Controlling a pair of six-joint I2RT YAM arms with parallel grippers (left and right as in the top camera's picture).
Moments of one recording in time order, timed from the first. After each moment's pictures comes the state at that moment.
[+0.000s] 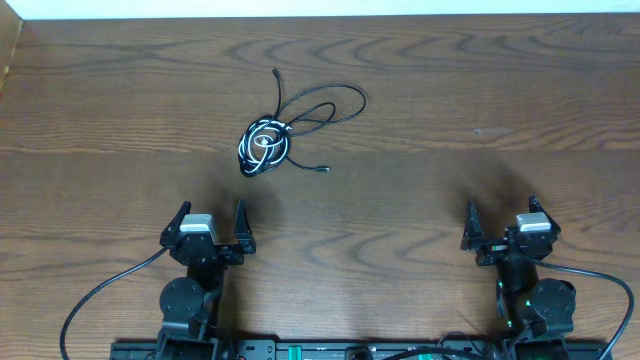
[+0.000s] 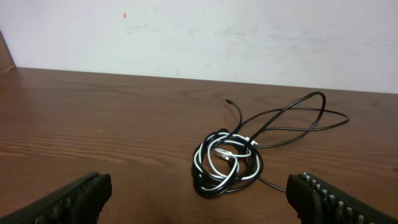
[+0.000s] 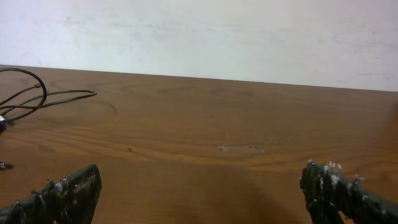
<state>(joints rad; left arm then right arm) -0.12 0.01 0.03 -0.12 -0.09 -0.09 0.10 0.01 0.01 -0.07 0.02 -0.01</state>
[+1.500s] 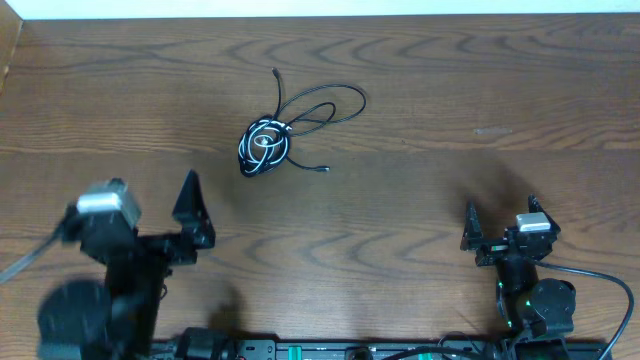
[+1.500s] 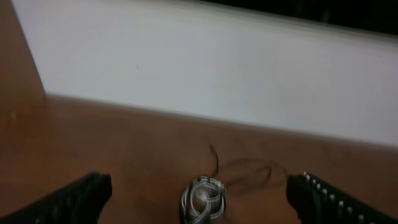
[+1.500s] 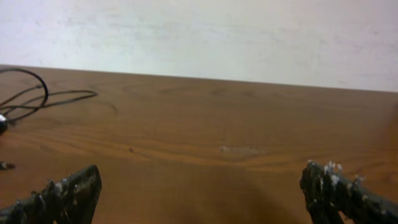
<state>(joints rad) -0.12 0.55 1.12 -0.78 -0.09 -0.19 0.10 0.01 0.01 -0.07 0.02 -0.01</state>
